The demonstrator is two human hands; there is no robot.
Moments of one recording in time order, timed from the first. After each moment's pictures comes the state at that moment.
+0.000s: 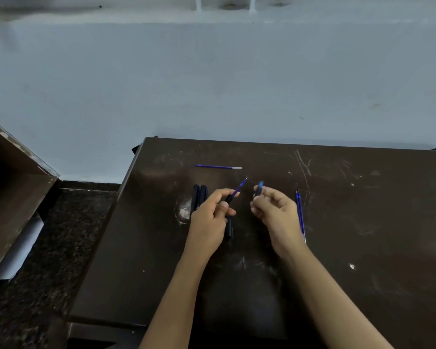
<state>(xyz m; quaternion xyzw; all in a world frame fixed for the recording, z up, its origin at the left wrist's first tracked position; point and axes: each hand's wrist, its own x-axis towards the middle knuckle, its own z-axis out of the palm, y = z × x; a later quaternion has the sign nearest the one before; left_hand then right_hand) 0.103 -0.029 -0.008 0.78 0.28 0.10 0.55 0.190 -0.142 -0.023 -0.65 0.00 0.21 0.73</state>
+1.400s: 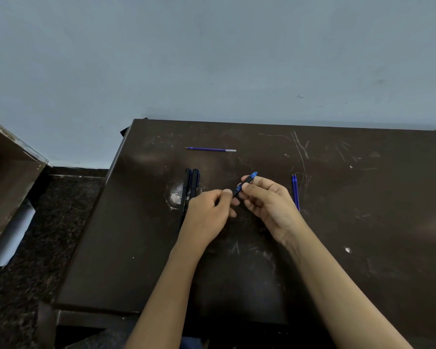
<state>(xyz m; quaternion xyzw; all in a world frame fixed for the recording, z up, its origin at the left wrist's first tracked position) 0.106 -0.041 -0.002 0.80 0.32 0.04 0.51 0.191 -0.152 -0.013 -0.58 -0.02 0.37 0.72</state>
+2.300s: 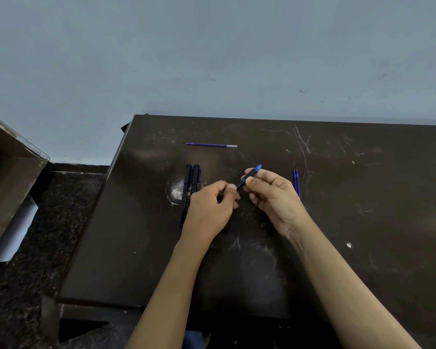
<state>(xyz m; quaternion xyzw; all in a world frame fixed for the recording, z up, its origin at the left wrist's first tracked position) 0.106 -0.042 -0.006 0.83 0.29 0.07 0.47 0.195 -0.153 -0.015 -0.58 -0.04 0.35 0.73</state>
